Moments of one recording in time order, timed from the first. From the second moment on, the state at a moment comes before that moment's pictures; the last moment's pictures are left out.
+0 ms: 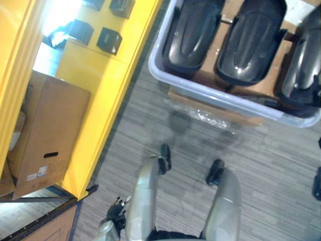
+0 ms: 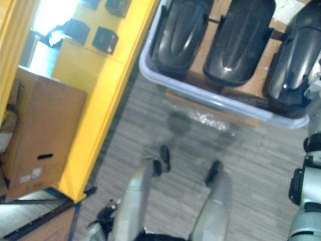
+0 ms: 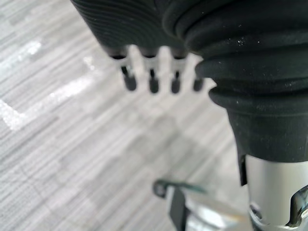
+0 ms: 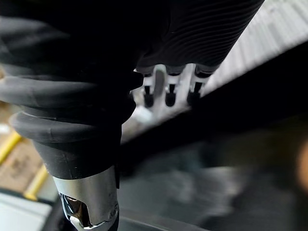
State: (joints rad) left arm 0.05 0.10 -0.02 0.88 -0.51 -0.04 0.02; right arm -0.93 -0.93 -0.08 0.87 0.50 0.30 -0.49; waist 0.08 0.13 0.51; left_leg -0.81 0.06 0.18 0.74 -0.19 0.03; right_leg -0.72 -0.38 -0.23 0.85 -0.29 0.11
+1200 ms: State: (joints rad) left arm 0.03 0.09 -0.08 0.72 -0.71 -0.13 0.15; right arm -0.77 -0.86 -0.06 0.67 0.21 0.20 -0.59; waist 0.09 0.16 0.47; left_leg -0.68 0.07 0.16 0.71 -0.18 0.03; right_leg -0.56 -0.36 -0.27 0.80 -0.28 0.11
